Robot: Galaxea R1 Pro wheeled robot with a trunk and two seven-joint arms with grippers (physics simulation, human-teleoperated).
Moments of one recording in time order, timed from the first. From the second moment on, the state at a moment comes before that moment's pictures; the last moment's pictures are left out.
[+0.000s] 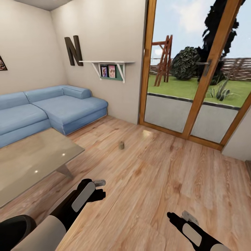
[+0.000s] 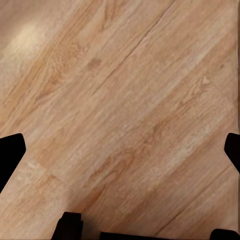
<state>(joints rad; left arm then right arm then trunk) -0.64 0.04 -0.46 -0.94 0.99 0.85 0.75 -0.54 -0.17 0.60 -0.34 -1.25 0.04 -0.13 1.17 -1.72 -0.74</state>
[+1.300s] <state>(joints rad) -0.64 0.04 -0.46 -0.94 0.99 0.85 0.75 -0.54 -0.17 0.60 -0.35 -1.26 0.04 -0.13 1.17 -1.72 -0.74</state>
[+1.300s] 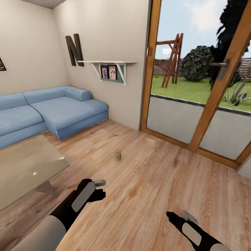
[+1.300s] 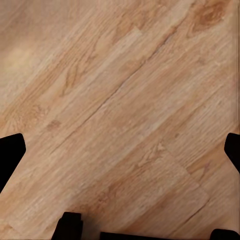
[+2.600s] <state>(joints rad) -0.64 0.04 -0.44 -0.94 0.98 0.84 0.75 -0.41 -0.70 0.58 -1.35 -1.54 0.47 0.27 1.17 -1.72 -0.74</state>
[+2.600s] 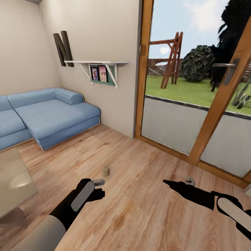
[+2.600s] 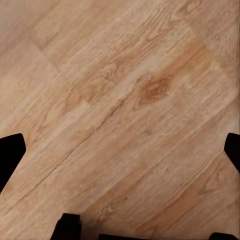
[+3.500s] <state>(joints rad) -0.64 0.04 -0.45 -0.93 0.98 0.84 0.75 -0.41 -0.70 0.57 -1.33 -1.54 0.48 0.26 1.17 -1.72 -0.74</state>
